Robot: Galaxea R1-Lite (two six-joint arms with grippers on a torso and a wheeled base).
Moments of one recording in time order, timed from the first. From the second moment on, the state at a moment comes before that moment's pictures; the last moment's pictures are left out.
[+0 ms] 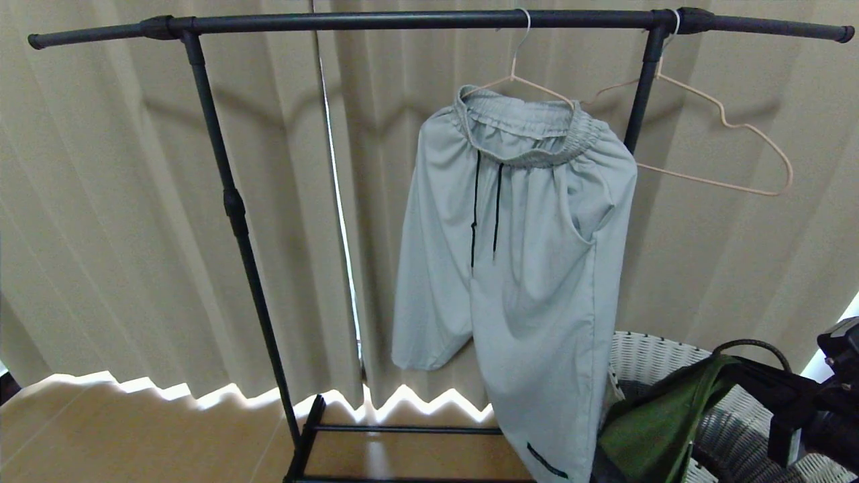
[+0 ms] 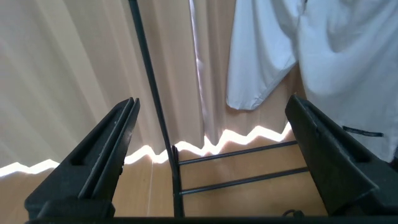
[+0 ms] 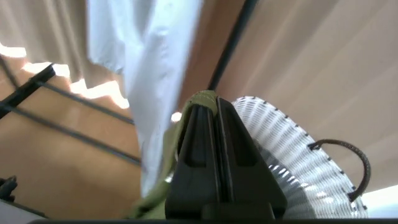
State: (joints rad) left arm -0.01 0.00 0.00 0.01 -0.15 0.12; right arm 0.10 1.21 -0.11 -0.79 0.12 -0.23
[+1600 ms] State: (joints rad) left arm -0.02 0.14 -0.15 -0.07 -0.37 0.13; right arm 0.33 1.32 -0.48 -0.79 0.21 -0.23
